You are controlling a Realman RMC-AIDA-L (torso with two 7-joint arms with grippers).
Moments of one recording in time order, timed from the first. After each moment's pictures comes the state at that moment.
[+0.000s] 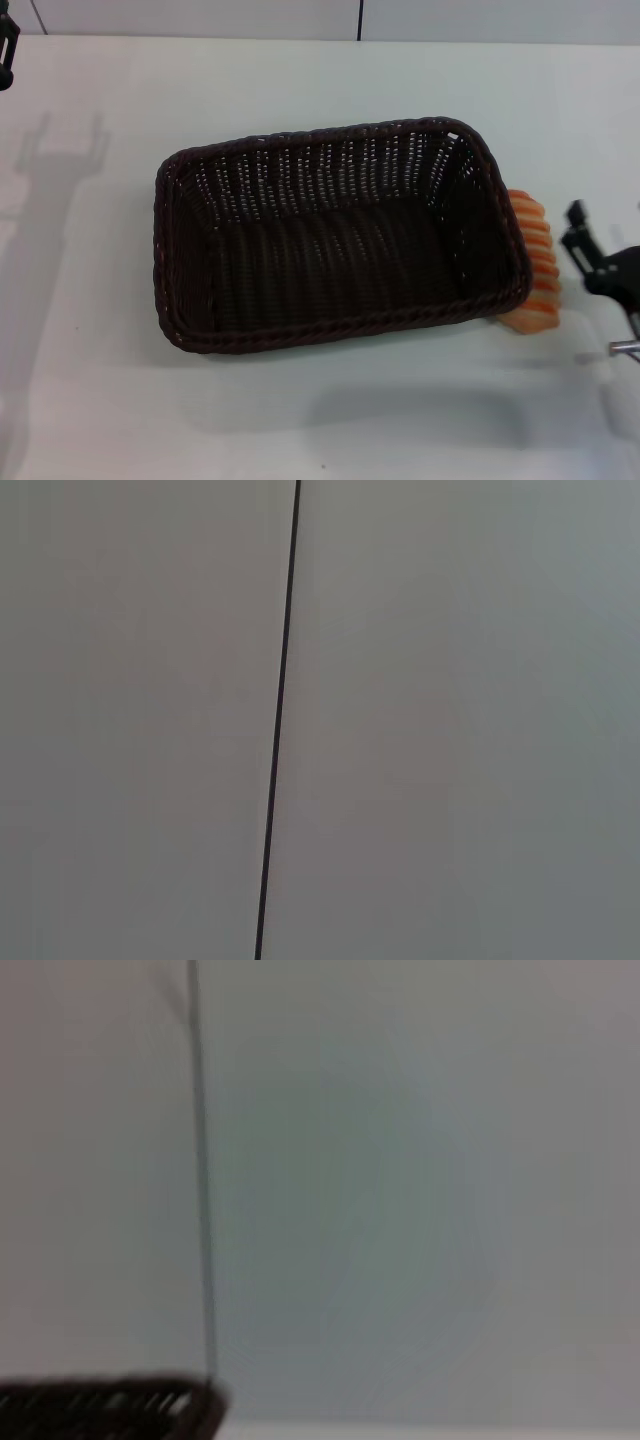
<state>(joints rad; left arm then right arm) -0.31 -2.07 -1.38 -0.38 2.70 1.23 -0.15 0.24 2.09 0.07 0.41 -1.62 -1.37 -0.13</state>
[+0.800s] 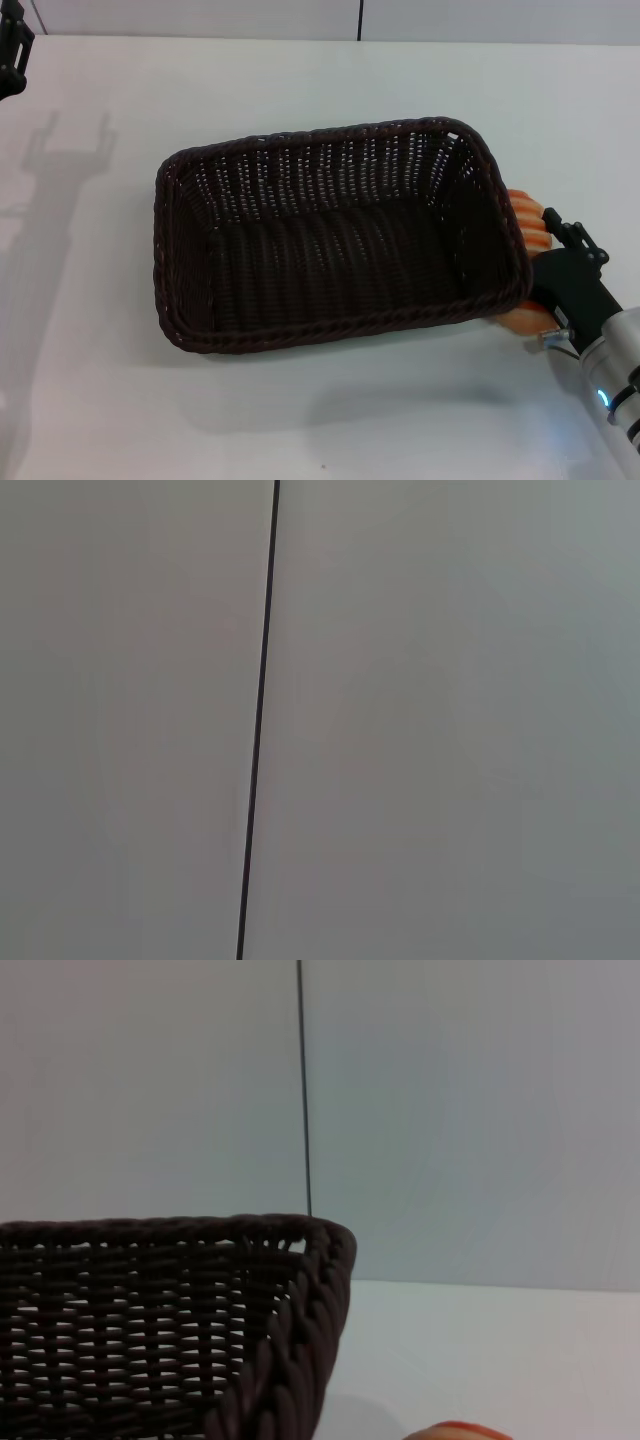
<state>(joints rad) -0.33 -2.07 -1.37 -0.35 2.71 1.21 -0.15 0.35 2.09 0.07 0.43 -1.61 -1.09 -0.12</state>
